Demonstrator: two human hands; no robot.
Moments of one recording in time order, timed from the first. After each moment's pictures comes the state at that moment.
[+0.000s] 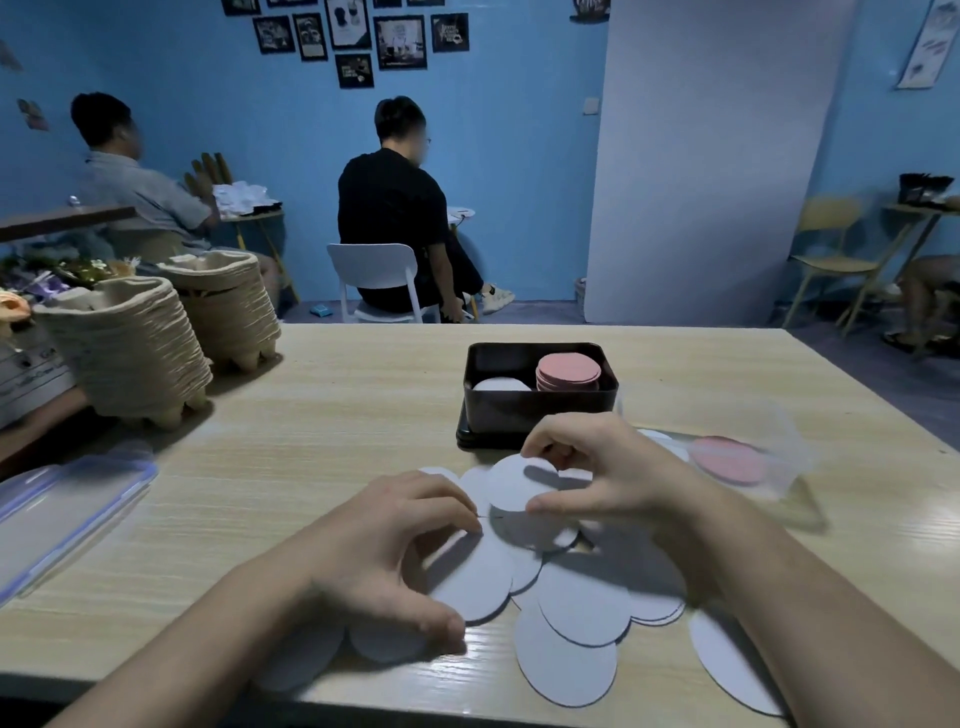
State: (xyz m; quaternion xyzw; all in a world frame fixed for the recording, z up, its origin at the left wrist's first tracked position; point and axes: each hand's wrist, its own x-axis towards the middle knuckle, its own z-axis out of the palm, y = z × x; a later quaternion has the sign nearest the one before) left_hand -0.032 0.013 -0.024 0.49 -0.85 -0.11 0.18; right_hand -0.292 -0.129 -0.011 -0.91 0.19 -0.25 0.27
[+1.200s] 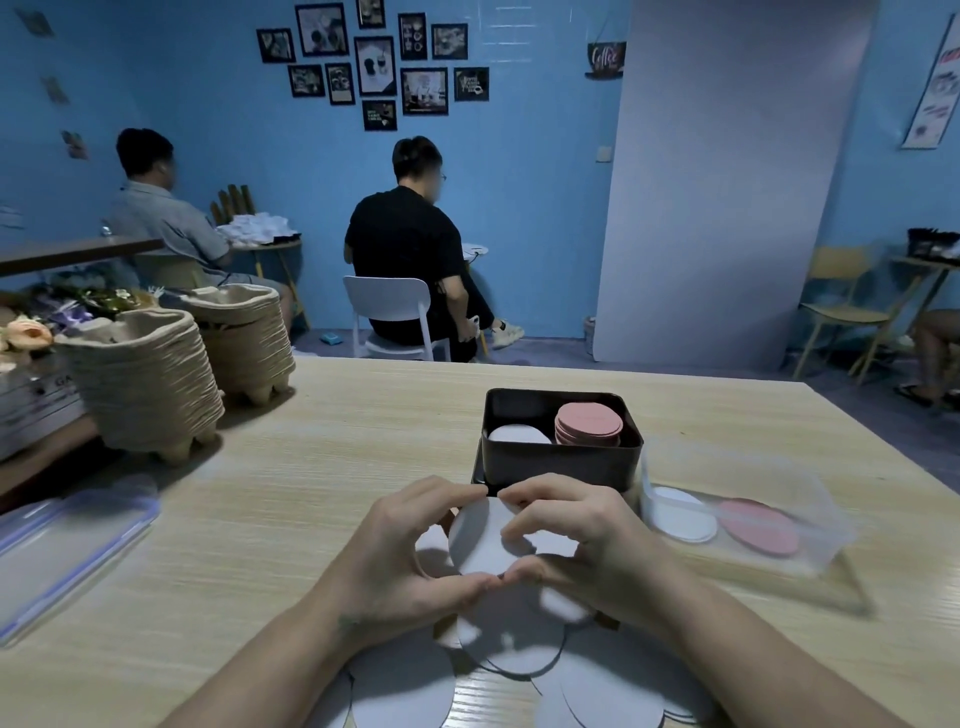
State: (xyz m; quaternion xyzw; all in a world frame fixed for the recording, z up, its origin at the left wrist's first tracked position) left_hand -0.033 -0.010 -0.036 0.49 -0.76 -0.06 0.43; right_hand -0.259 -0.110 -0.029 -0.90 0.12 -0.36 0.21
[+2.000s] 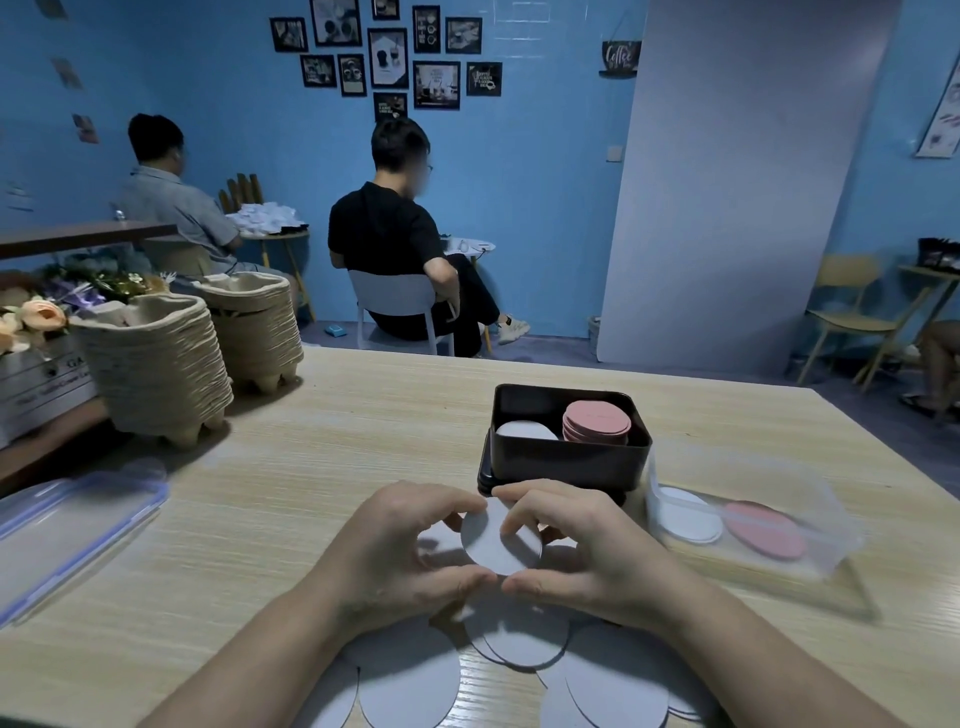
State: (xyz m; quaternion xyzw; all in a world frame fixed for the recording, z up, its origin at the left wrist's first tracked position) left_hand -0.022 -0.006 -0.036 0.51 -0.77 -0.01 0.39; right_hand -0.260 -0.104 -0.023 -0.92 0.16 -0.25 0.26
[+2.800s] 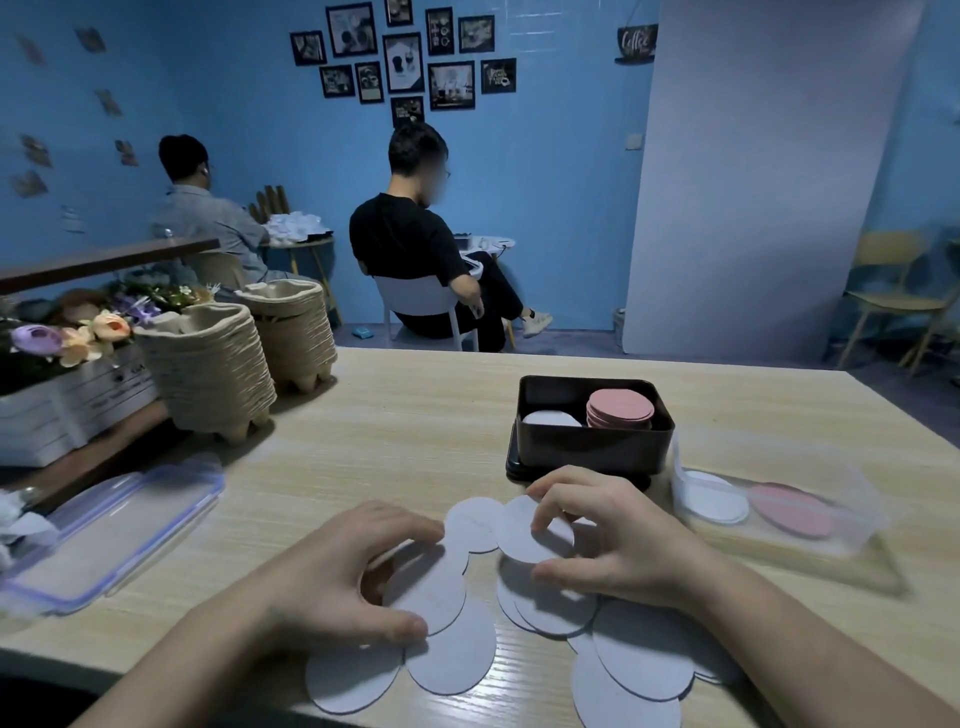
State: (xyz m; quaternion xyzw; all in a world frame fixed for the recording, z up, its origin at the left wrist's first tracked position) left_hand 0.032 0.051 -0.030 0.59 -0.77 -0.11 0.22; right_hand -0.260 -0.103 -0.026 -0.93 0.17 -0.23 0.24
